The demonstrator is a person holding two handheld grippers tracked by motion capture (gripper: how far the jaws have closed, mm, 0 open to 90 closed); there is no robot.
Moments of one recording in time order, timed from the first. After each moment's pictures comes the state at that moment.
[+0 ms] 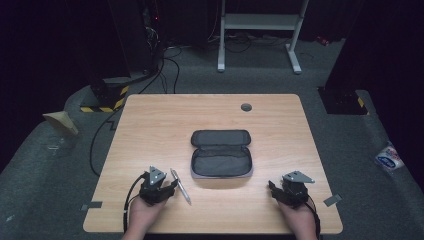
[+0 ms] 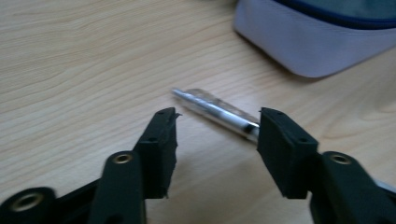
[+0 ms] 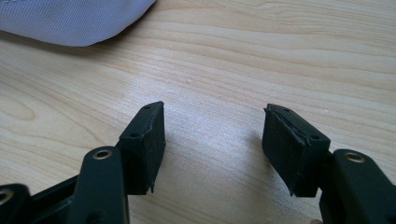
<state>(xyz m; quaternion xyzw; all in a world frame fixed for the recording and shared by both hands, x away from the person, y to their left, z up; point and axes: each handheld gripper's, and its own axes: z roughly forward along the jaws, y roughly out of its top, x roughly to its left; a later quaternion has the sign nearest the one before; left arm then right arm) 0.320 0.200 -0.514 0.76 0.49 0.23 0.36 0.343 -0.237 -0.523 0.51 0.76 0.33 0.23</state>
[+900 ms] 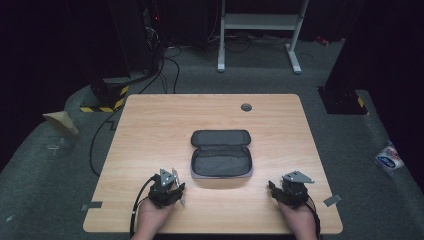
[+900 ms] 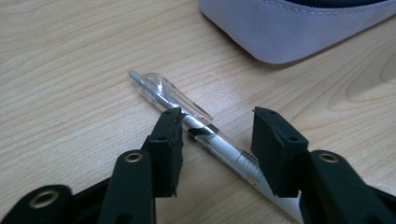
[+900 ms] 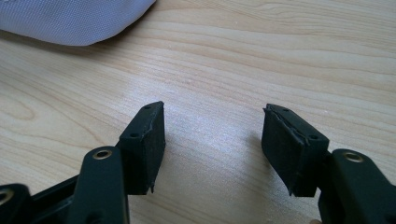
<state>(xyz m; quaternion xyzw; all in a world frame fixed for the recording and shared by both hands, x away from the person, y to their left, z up) 0.322 0.181 -0.519 0.78 0.49 0.21 0.32 0.342 -0.236 -0.523 0.50 0.77 0.33 0.23</state>
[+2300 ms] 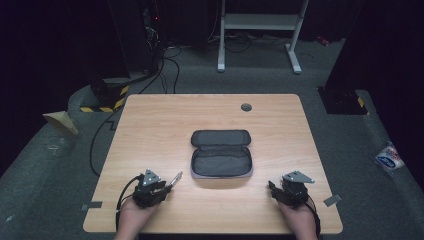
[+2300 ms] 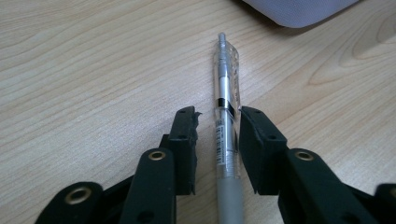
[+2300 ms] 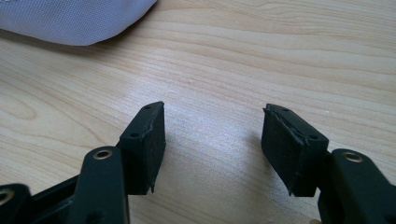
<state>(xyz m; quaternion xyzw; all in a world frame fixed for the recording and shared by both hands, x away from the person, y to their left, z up) 0.318 0.227 -0.516 0.80 0.47 0.17 0.34 0.343 -0.237 -0.523 0.50 0.77 0.33 0.23</state>
